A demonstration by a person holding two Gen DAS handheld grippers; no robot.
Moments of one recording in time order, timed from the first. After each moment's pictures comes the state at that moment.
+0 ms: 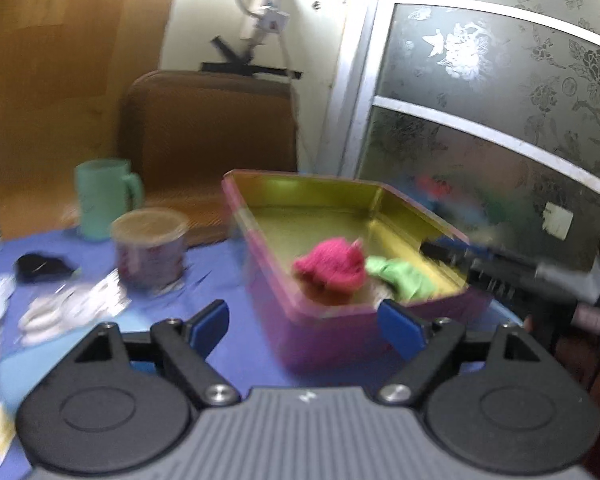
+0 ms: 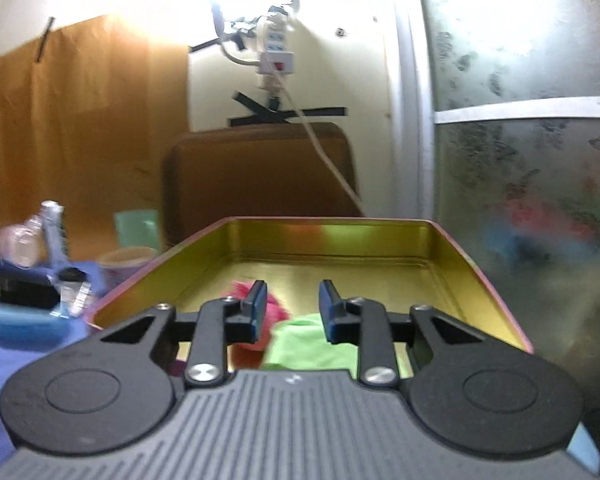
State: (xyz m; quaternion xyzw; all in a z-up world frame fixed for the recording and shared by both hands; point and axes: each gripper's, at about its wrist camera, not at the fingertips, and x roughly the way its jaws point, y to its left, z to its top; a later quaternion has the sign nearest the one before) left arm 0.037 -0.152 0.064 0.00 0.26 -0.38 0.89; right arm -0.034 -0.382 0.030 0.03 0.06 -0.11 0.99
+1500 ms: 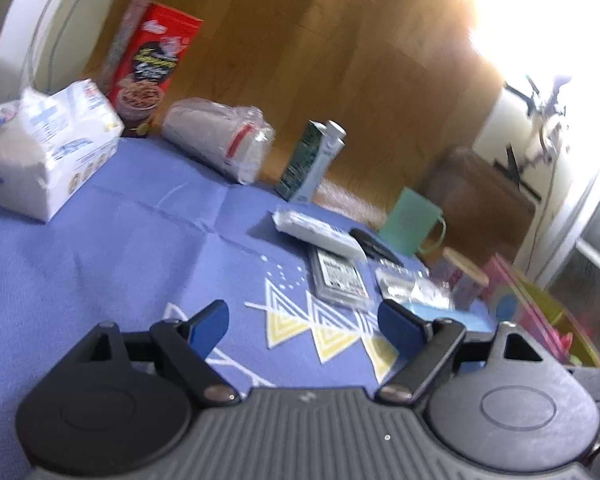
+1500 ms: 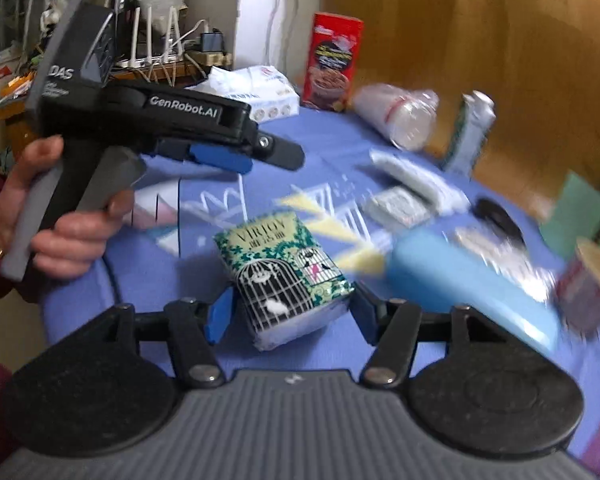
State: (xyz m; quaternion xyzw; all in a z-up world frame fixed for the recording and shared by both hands) left arm 0.051 0.099 0.009 -0.20 0.25 -0.13 0.94; right arm 0.043 -0.128 0.015 -0.18 0.23 0.34 0.89
